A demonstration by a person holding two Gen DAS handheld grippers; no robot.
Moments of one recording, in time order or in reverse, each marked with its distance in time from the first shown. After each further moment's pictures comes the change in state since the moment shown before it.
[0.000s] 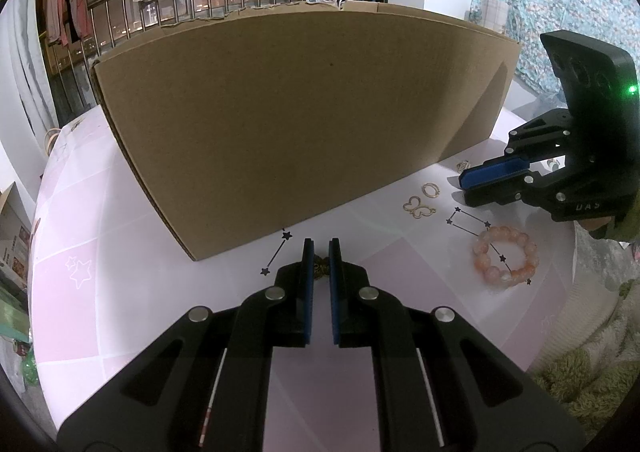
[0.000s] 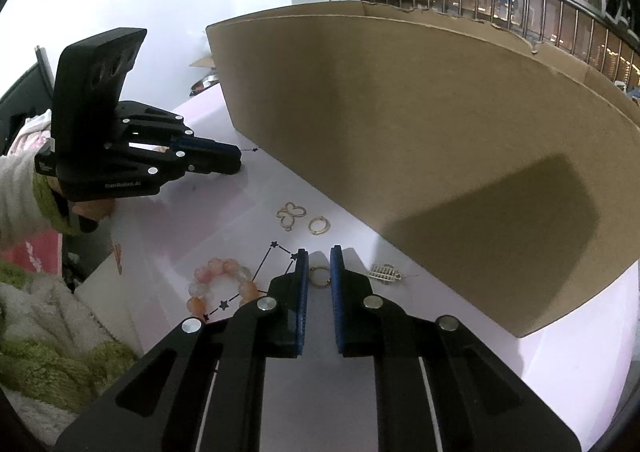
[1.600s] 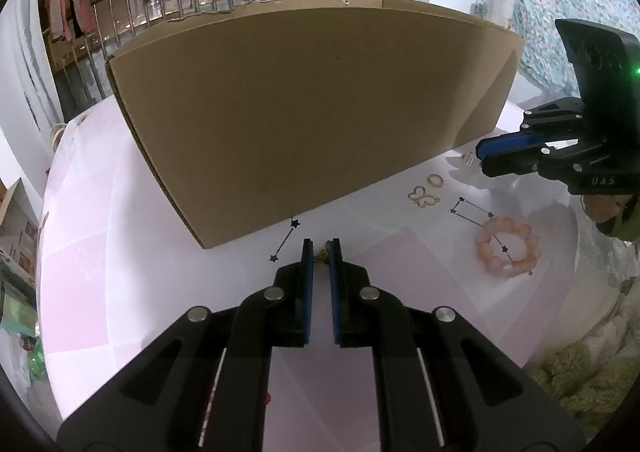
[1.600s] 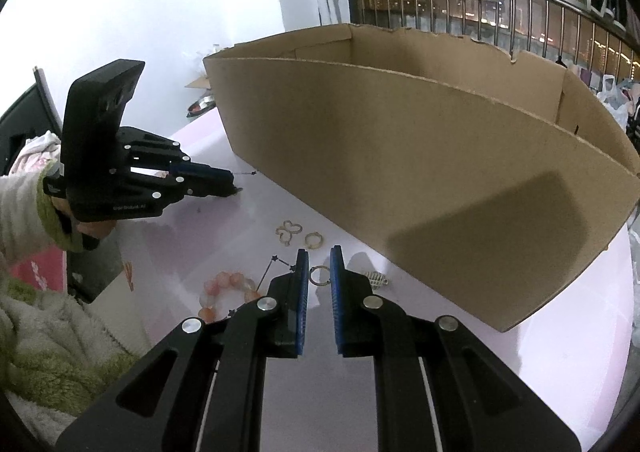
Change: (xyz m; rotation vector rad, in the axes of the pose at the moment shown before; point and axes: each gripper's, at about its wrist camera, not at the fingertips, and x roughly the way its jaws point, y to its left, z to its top) left arm -0.002 -0.008 0.007 -0.006 0.033 0.026; right arm -0.018 -0.006 -0.002 0.042 -0.063 -0.001
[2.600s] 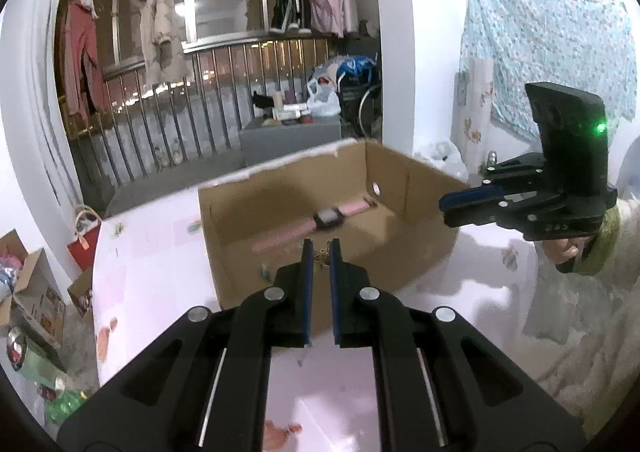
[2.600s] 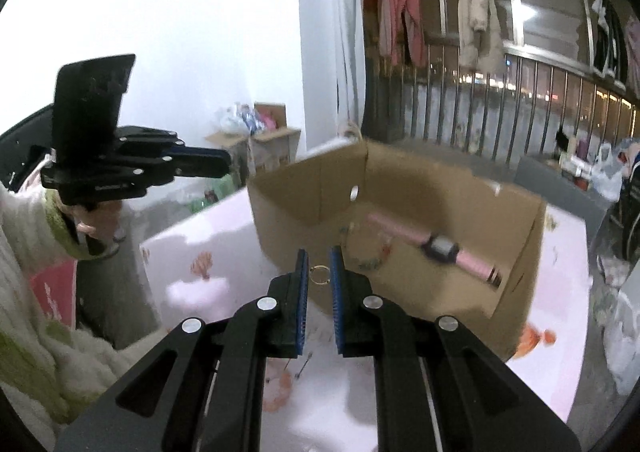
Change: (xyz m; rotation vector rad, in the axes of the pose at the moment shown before) left arm -0.115 -0.010 0.073 0.068 -0.305 0.031; right arm -0.080 0.008 0.063 -0.098 -0.263 0.002
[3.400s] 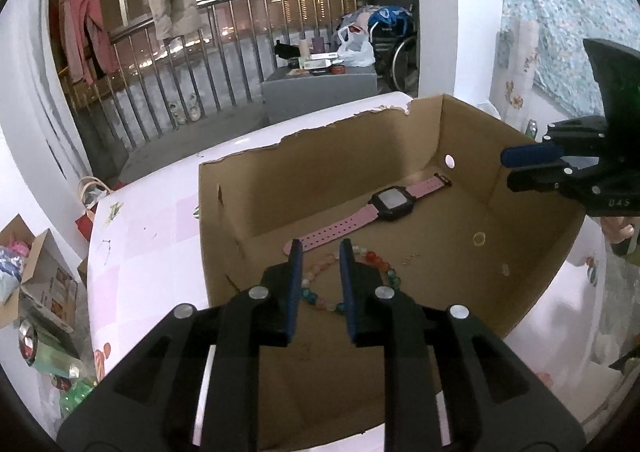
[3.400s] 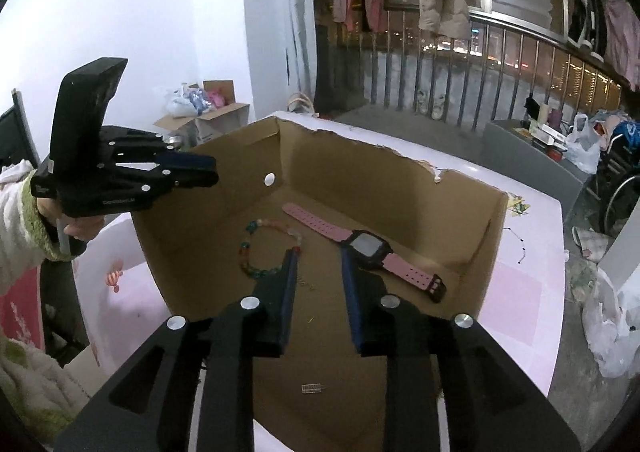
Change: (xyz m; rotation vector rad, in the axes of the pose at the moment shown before) left arm 0.125 0.045 0.016 -0.033 0.196 0.089; right arm 0.063 -0.080 0.011 0.080 0.147 -0.116
